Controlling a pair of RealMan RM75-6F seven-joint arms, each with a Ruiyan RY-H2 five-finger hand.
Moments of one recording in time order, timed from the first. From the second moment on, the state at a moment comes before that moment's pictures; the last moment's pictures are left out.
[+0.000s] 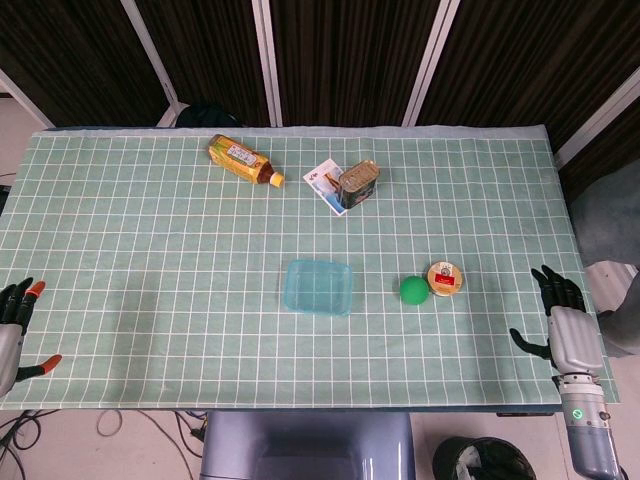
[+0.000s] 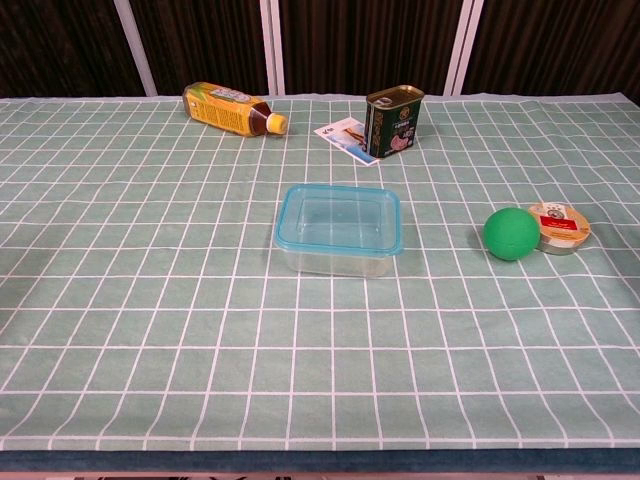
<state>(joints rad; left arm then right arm) -0.08 -1.07 -0.02 -1.67 1.43 1.42 0.15 0.17 -1.27 0.15 -1.57 -1.31 1.35 0.04</state>
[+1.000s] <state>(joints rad) -0.34 -1.09 -0.16 -1.88 1.27 1.15 0.33 0.17 -1.27 0.16 -1.58 -1.28 1.32 0.04</state>
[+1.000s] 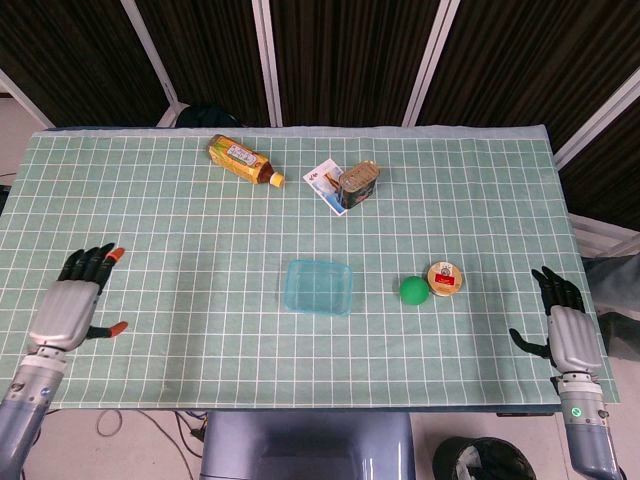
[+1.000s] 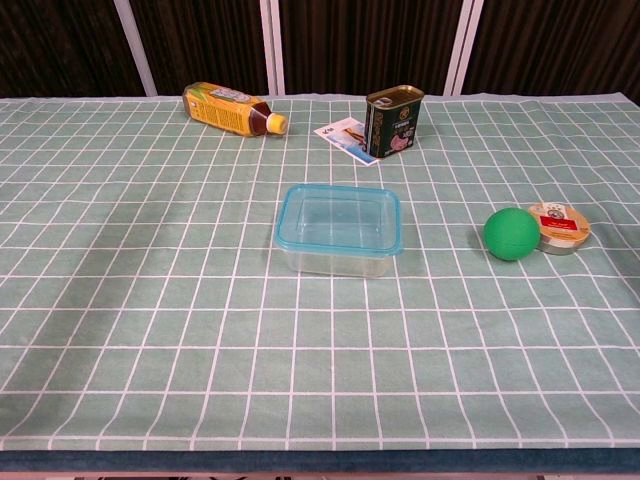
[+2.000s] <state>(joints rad) -1.06 -1.62 -0.31 -1.68 0.39 0.93 0.84 0.19 -1.27 0.18 -1.61 -1.19 1.26 0.05</state>
